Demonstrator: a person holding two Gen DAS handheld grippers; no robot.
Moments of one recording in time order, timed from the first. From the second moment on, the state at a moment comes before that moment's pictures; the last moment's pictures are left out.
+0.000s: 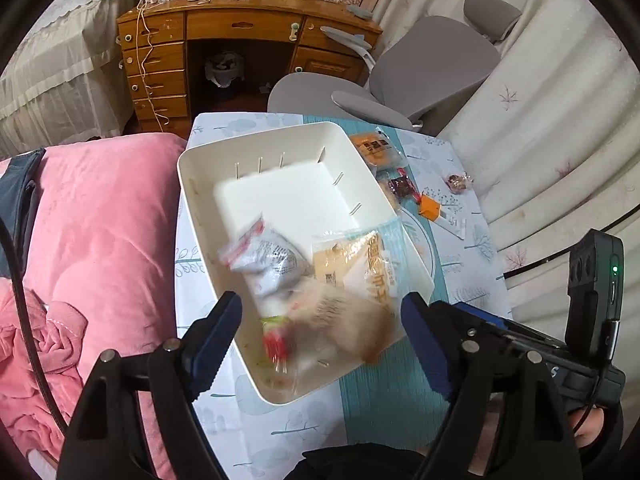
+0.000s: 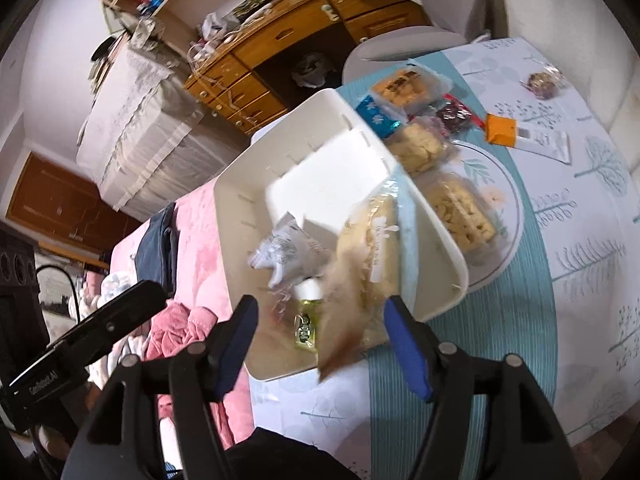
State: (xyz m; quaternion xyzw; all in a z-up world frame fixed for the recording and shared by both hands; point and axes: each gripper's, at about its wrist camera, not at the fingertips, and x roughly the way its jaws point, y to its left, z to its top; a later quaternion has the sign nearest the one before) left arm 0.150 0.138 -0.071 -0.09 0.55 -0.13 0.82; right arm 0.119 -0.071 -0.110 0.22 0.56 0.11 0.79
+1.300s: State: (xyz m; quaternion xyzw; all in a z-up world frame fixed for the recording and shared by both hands) left arm 0.158 -0.057 -0.074 -0.06 0.55 -0.11 0.82; right arm 0.114 -0.259 -0.103 0.14 0.53 0.05 0.83
